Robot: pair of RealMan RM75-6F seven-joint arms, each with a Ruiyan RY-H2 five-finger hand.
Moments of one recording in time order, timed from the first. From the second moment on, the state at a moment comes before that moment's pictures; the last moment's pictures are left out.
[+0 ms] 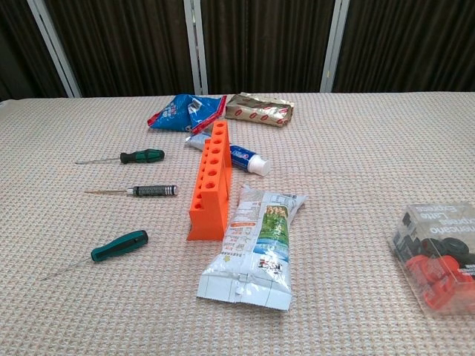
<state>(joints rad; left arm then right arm) -0.31 -1.08 -0.15 -1.84 1.33 1.21 0.36 0.02 -0.95 0.09 -1.74 -1.39 1.49 -0.05</state>
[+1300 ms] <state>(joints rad) -0.98 -1.73 -0.28 -1.00 0.59 0.80 0.62 -0.01 -0.92 0.09 -1.77 -1.35 1.52 -0.07</state>
